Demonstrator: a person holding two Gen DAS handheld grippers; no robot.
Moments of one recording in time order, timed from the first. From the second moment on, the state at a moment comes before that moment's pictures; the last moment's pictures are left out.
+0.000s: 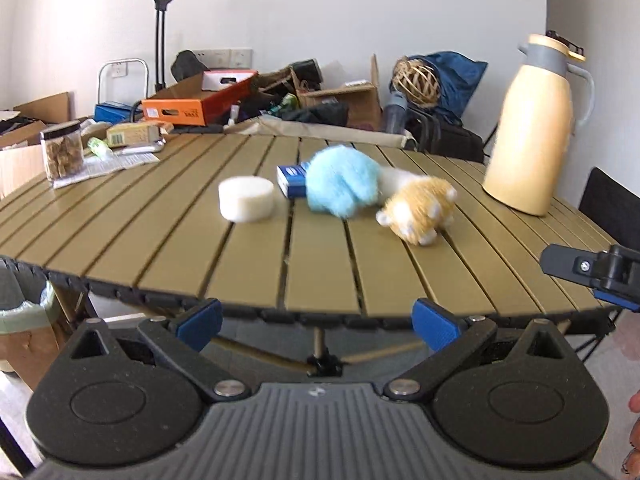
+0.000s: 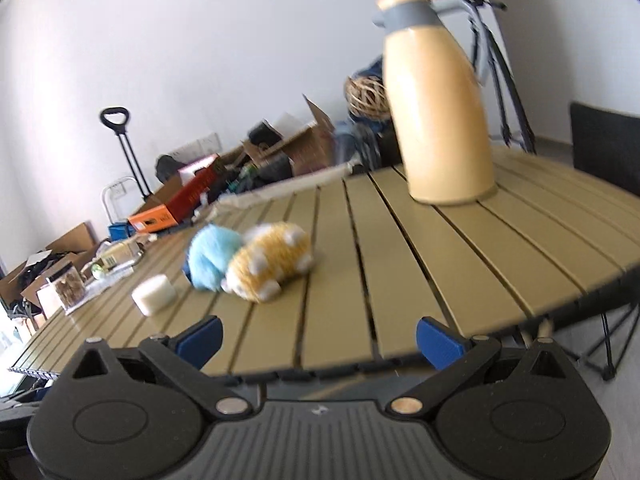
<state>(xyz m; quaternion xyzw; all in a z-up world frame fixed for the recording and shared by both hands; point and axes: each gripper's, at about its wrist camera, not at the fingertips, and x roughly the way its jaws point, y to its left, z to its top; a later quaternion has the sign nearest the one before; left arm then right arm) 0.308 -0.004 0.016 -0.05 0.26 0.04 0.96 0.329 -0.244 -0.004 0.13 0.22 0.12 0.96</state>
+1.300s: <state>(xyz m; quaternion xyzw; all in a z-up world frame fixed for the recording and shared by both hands) 0.441 0.085 0.035 -0.07 0.26 0.07 0.96 0.482 -0.131 -0.014 -0.01 0.25 0.12 0.96</state>
